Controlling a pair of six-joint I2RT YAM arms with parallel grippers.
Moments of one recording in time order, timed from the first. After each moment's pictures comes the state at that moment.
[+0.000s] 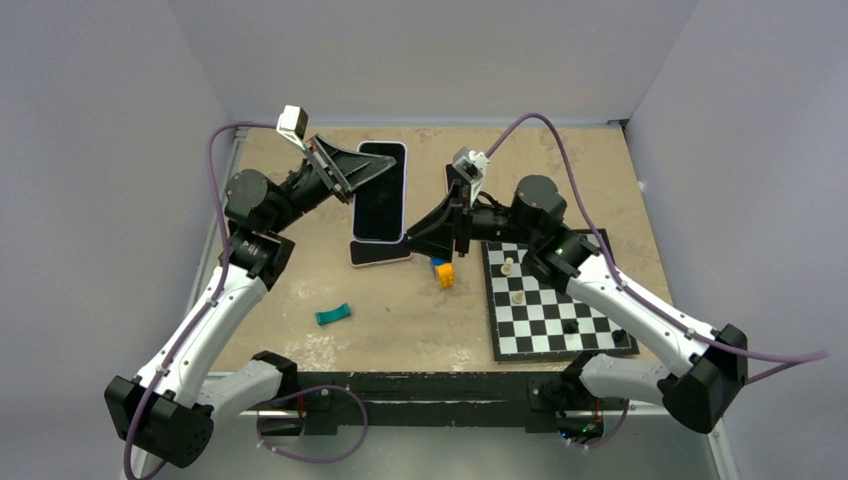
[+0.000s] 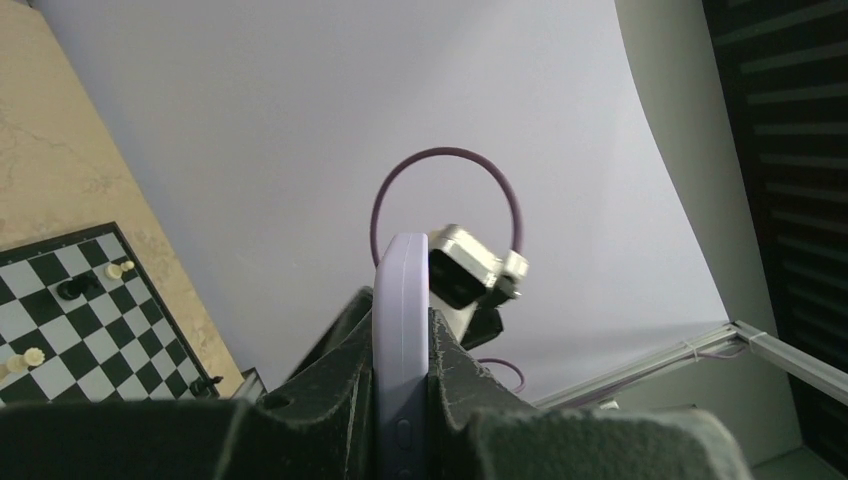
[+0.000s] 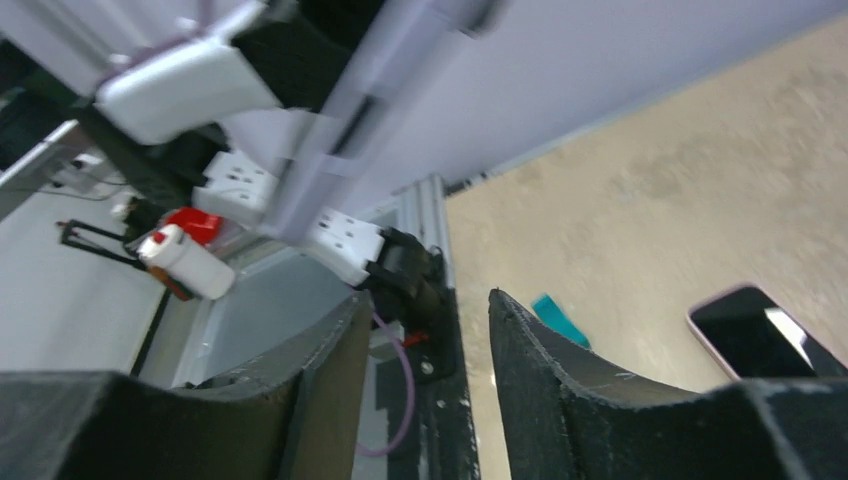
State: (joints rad) left arm -0.37 1.04 1.00 0.37 0.58 -1.46; right arm 0.73 1.15 1.03 0.21 -0.74 0.55
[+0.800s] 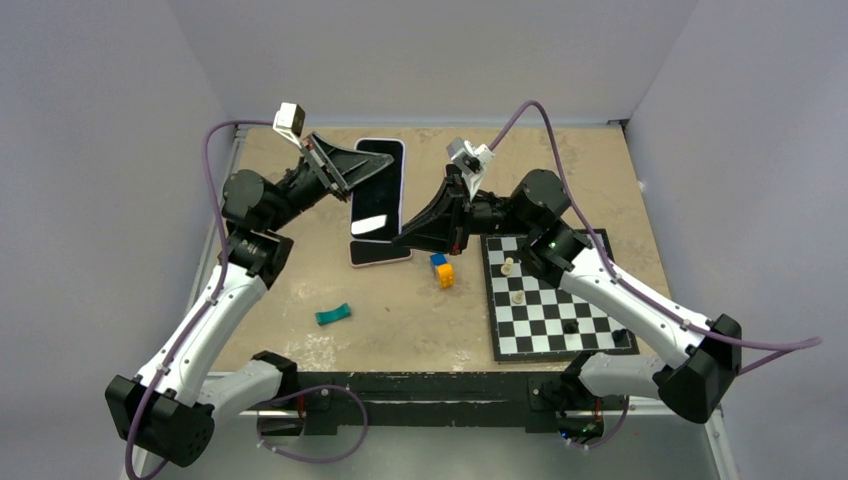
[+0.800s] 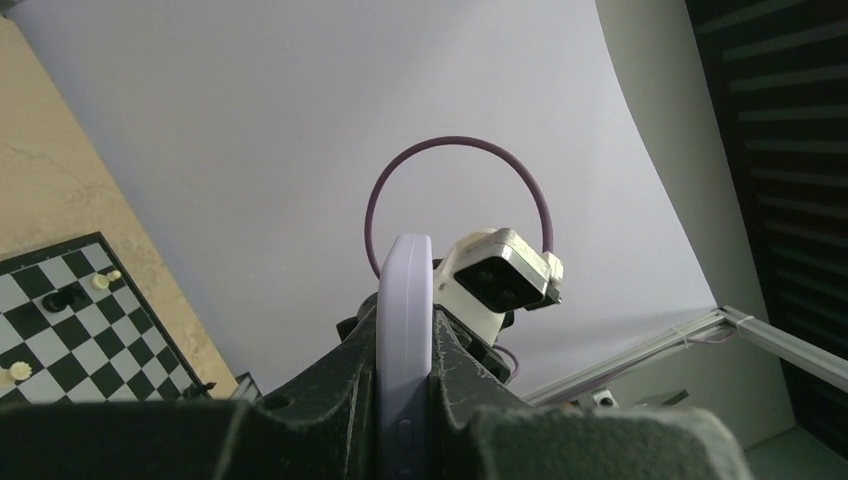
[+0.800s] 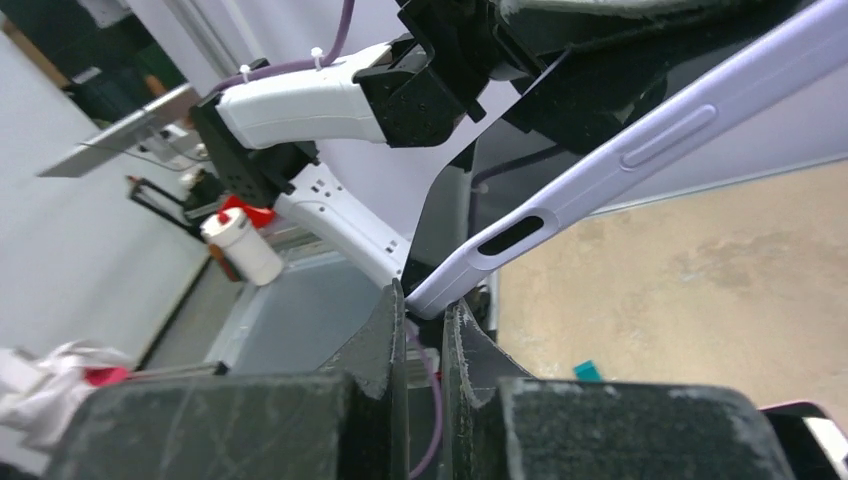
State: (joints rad) left arm -0.36 1.03 1.00 0.41 0.59 -1.46; right arm 0.76 1.23 1.11 0.39 -0.87 0.63
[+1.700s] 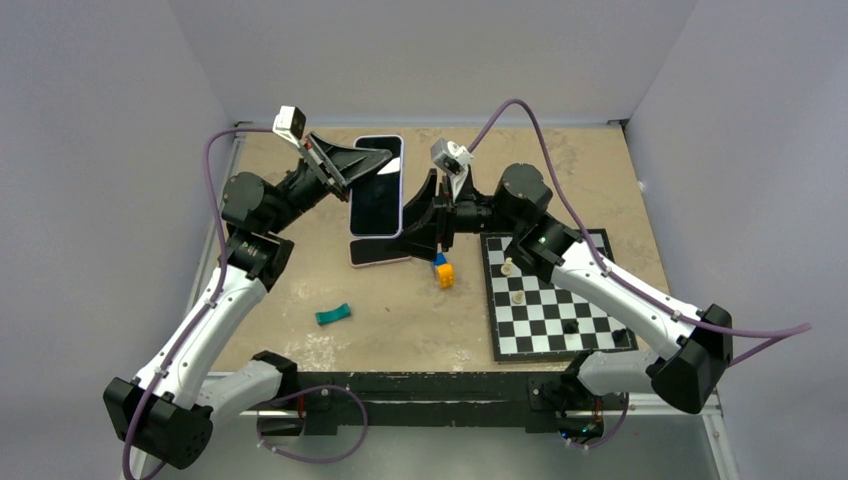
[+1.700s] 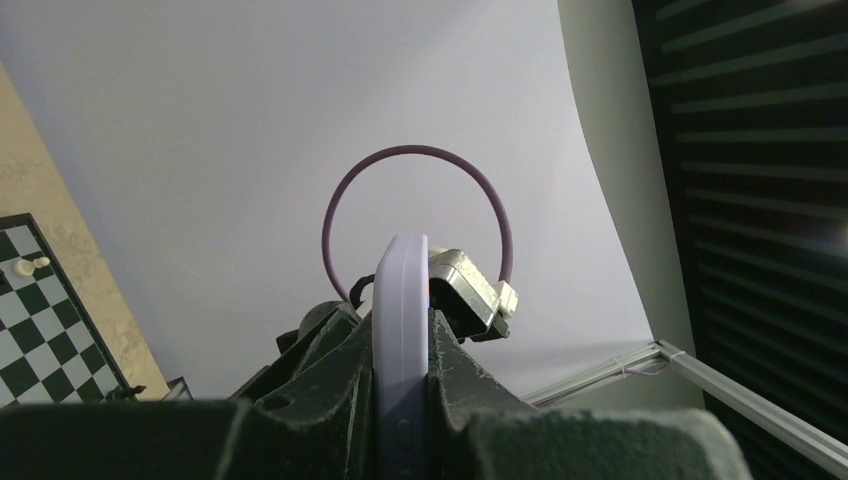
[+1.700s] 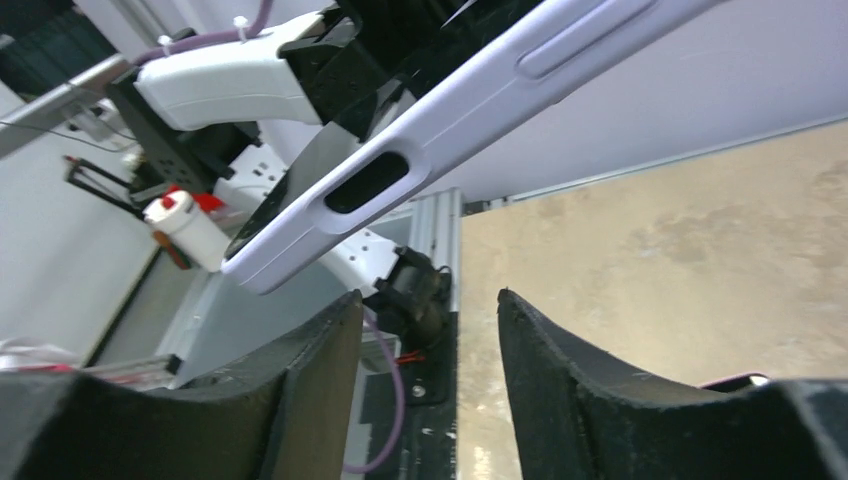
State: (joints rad) left arm -0.37 1.02 1.00 0.42 0.55 -1.62; right arm 0.79 1.28 1.18 0.24 -0.78 0.43
